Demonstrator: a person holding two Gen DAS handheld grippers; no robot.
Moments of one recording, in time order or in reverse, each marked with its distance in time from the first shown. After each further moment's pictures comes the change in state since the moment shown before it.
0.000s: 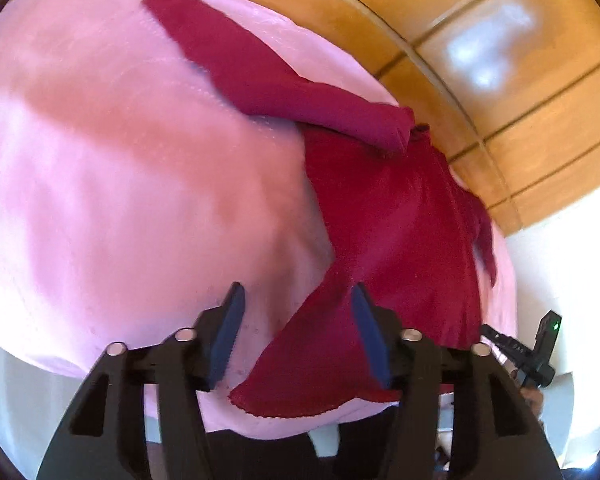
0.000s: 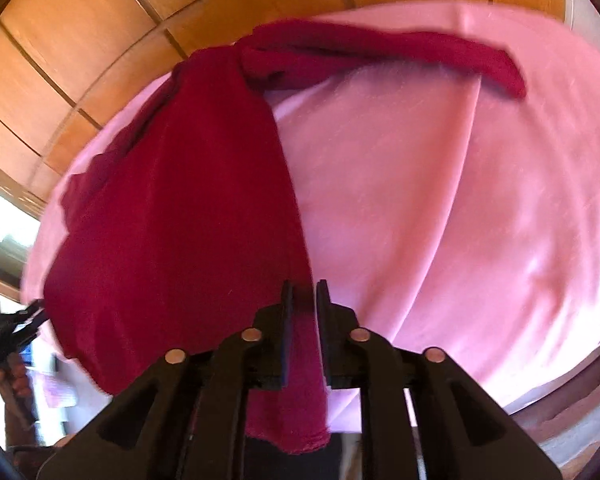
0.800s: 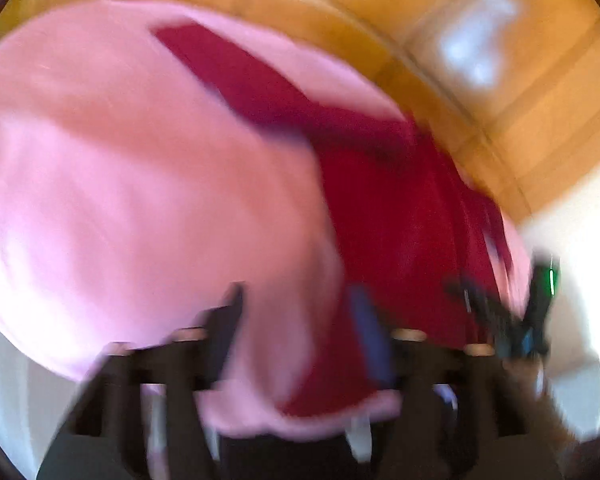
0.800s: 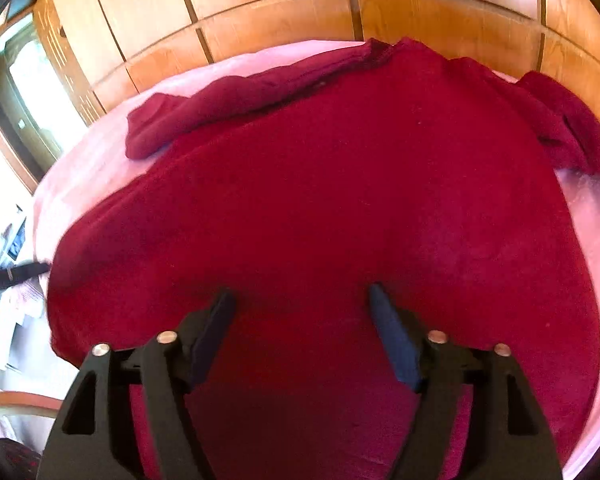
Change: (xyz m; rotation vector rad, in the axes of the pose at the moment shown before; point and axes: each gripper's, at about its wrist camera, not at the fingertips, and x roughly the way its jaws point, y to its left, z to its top) left arm -0.021 0.006 0.004 0.053 -0.135 0.105; right arm 0.087 0.141 -0.035 -0.380 -0.046 0.191
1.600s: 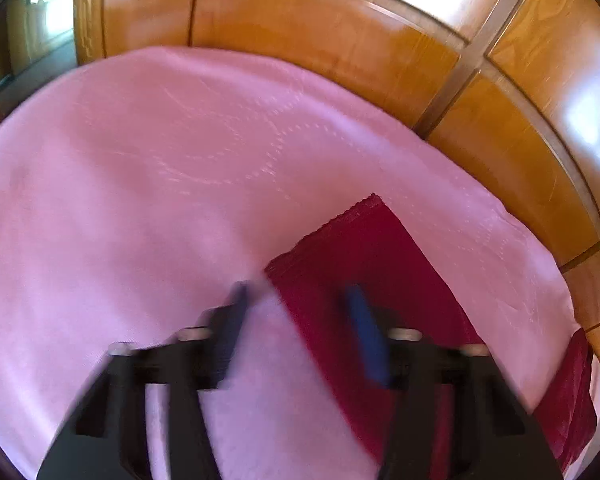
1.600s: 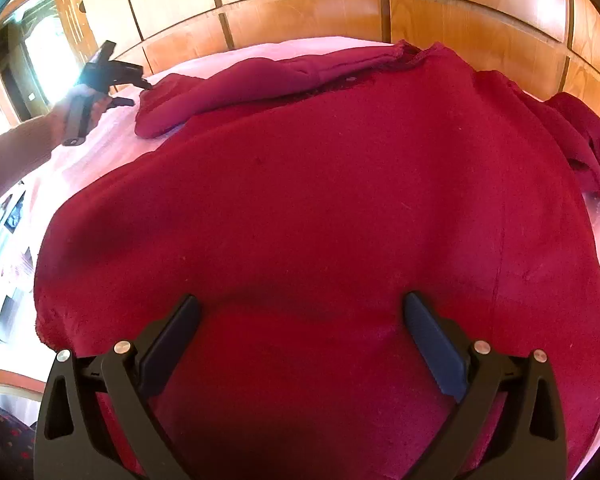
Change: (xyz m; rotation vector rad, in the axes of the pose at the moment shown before) left arm 0.146 0.126 0.280 -0.123 -0.058 0.355; right arm 0.016 0.021 -0.003 -0.108 0.013 -0.038
